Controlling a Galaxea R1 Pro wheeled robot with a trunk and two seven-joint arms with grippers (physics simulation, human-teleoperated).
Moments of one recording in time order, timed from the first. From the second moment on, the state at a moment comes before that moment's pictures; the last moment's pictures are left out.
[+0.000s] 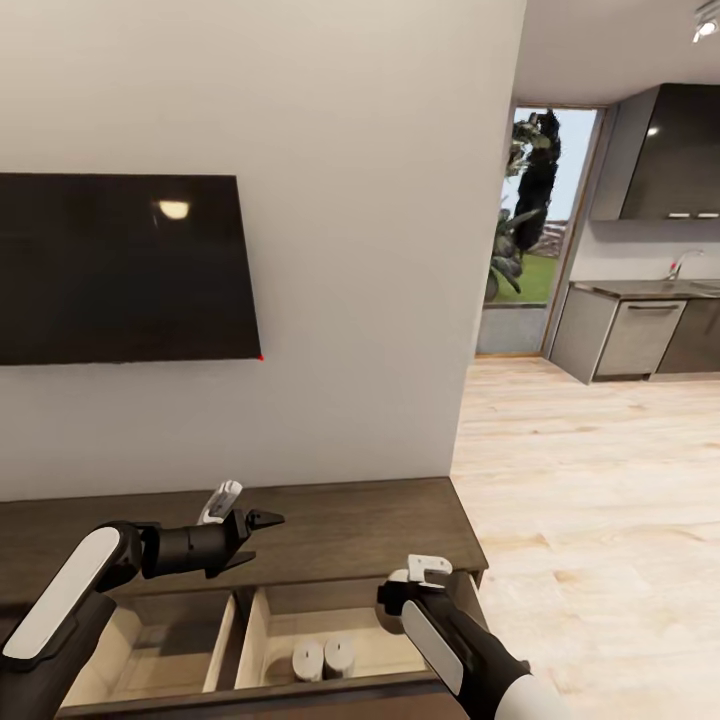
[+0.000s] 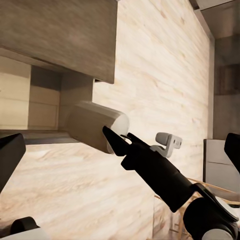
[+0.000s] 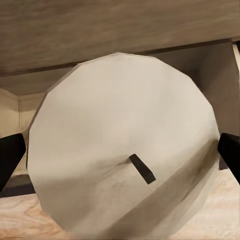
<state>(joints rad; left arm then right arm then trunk) -0.38 0.30 -0.12 -1.49 1.74 1.00 0.57 -0.53 0.10 0.58 -0.73 -0.71 0.40 -0.51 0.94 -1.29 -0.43</state>
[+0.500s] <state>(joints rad) -0.38 0.31 -0.12 -1.49 1.74 1.00 0.57 -0.53 0.10 0.58 -0.72 -0.71 0.41 -0.38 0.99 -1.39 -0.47</state>
